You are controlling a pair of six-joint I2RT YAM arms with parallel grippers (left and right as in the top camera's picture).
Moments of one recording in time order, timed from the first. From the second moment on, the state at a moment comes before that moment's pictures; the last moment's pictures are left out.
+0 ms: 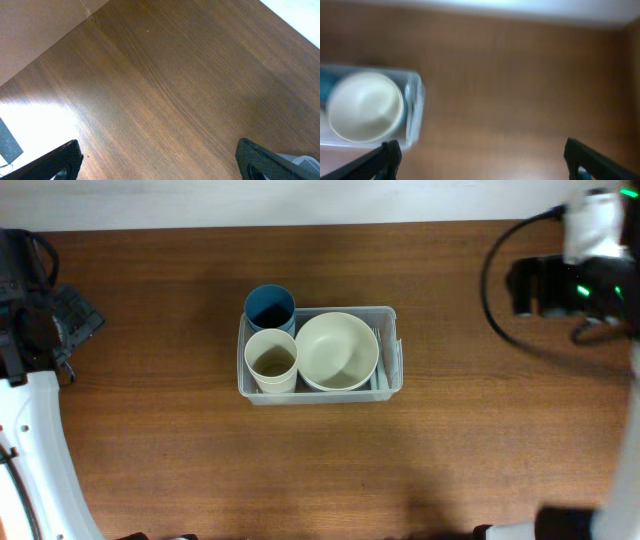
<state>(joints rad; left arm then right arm) 0.25 1.52 1.98 -1.48 -0.37 -0.49 -0.08 1.59 2.33 -1.55 -0.05 -0.17</state>
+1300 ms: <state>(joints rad) 0.25 1.52 1.98 -1.48 -0.37 -0.50 0.06 0.02 0.14 -0.09 -0.31 -0.18</state>
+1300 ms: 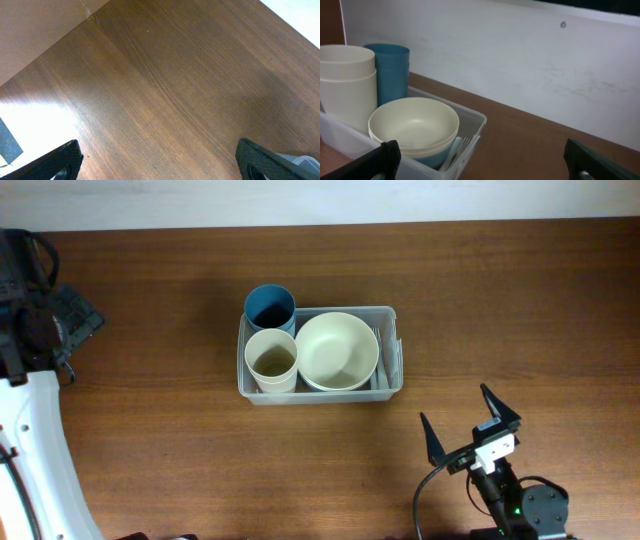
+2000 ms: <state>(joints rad) 0.25 1.52 1.98 -1.48 -0.37 -0.50 0.06 0.01 0.02 -0.07 -0.18 -0.18</state>
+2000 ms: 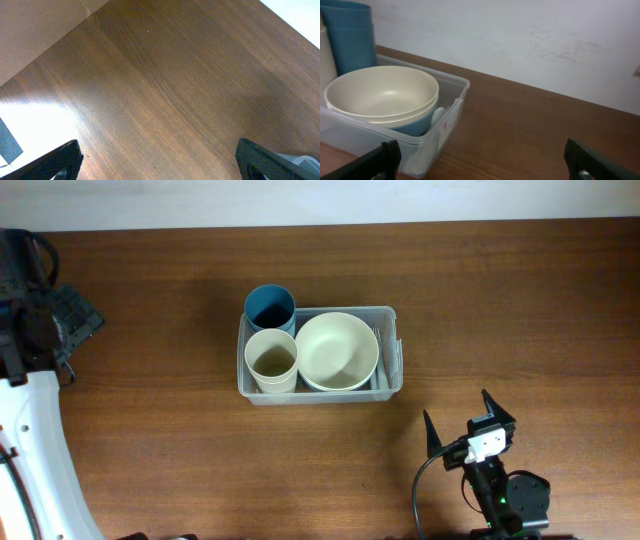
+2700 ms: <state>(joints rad) 0.25 1.52 1.98 -1.48 -0.37 -0.50 0.06 0.01 0.02 -0.07 -0.16 -0.18</state>
